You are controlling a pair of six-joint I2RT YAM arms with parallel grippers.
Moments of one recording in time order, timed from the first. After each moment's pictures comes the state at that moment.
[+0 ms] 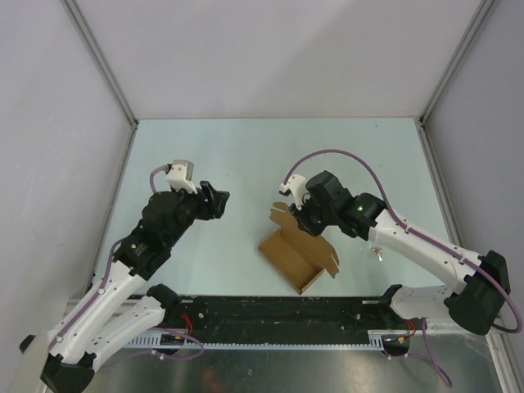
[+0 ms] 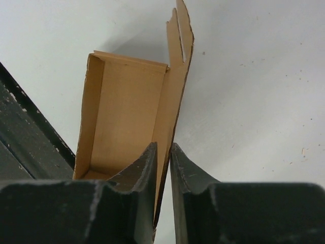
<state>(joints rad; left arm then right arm) -0.57 0.70 0.73 -0.26 -0.15 -0.38 0.83 1.25 1.08 -0.66 -0.09 -0.09</state>
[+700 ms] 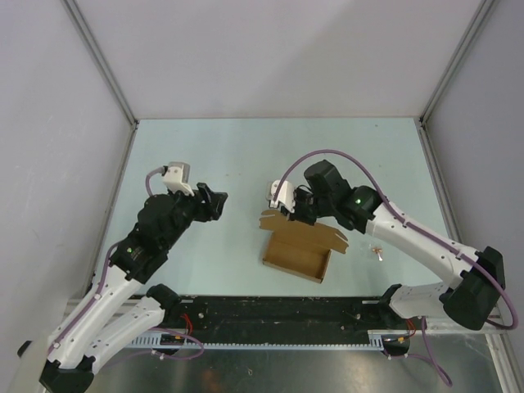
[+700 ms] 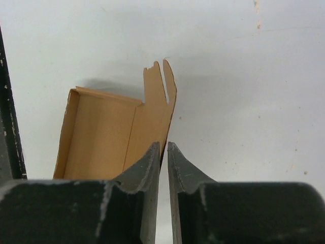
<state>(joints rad) -0.57 0.67 0.73 -0.27 -0.15 -0.38 0.81 1.28 1.15 -0.58 -0.28 -0.61</state>
